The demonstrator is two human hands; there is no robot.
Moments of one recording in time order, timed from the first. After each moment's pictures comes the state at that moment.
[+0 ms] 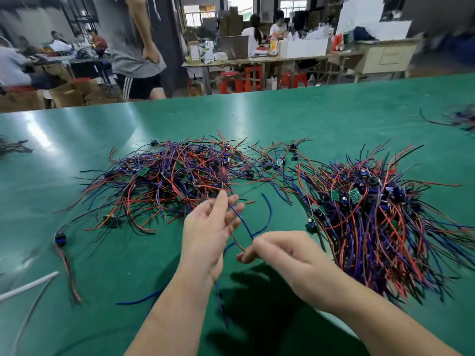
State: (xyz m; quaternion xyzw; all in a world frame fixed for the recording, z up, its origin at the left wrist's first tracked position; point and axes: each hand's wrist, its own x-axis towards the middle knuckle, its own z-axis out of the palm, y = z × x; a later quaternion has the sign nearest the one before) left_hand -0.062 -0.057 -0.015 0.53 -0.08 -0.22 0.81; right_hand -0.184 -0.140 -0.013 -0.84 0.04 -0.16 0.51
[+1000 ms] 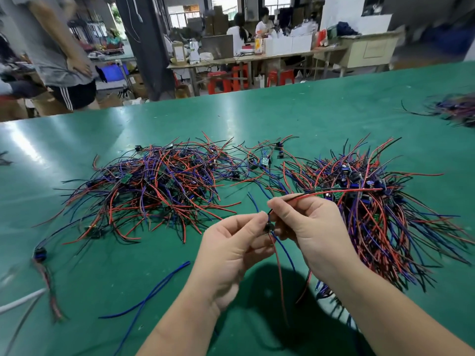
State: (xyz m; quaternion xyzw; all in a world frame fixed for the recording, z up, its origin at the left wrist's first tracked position) left_hand -0.107 -0.063 -0.006 0.51 -0.16 -0.39 0.75; right_hand -0.174 -0.172 -0.009 -0.56 0.18 -0.34 0.73
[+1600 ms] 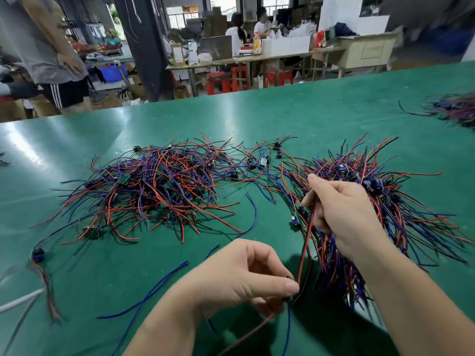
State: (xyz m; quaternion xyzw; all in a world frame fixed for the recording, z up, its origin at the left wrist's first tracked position) left_hand -0.102 -0.044 -0.002 0.60 -0.38 -0.52 0.47; right_hand -0.188 -0.212 0.006 -0.61 0.31 -0.37 0.63
